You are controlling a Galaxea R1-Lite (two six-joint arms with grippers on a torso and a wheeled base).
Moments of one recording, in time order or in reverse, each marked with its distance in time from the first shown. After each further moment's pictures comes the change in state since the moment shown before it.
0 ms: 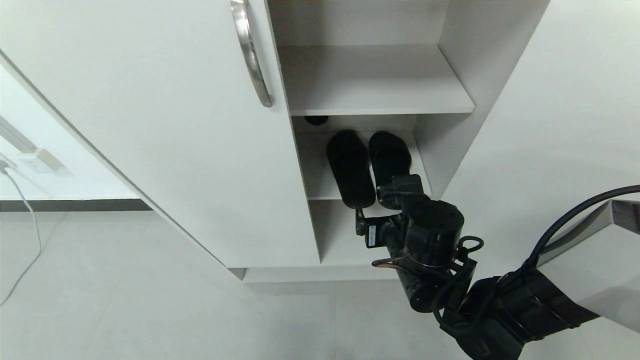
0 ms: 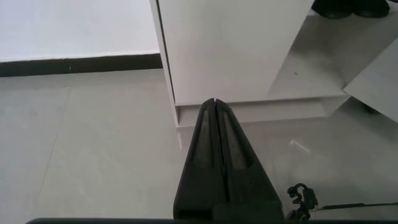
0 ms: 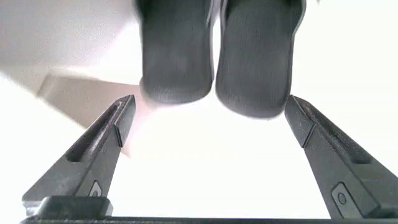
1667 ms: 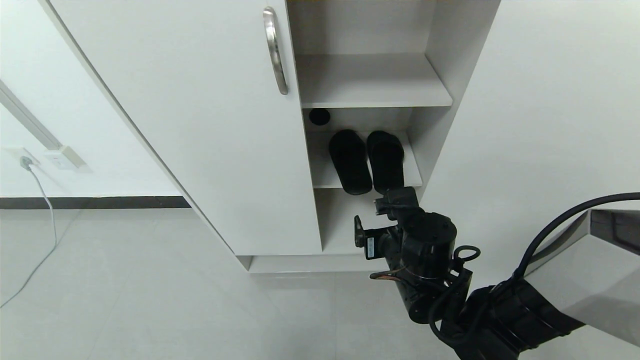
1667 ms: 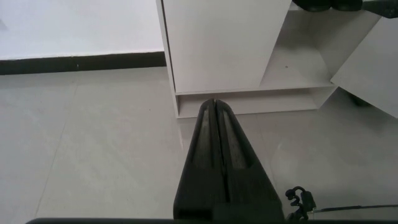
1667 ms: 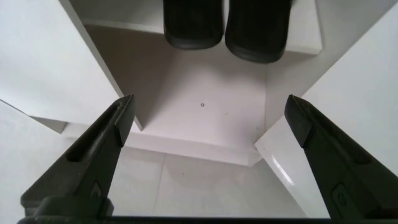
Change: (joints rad) left arm 0.000 0.000 0.000 0.000 0.000 0.000; right arm 0.004 0.026 0.036 -0.016 0.002 0.000
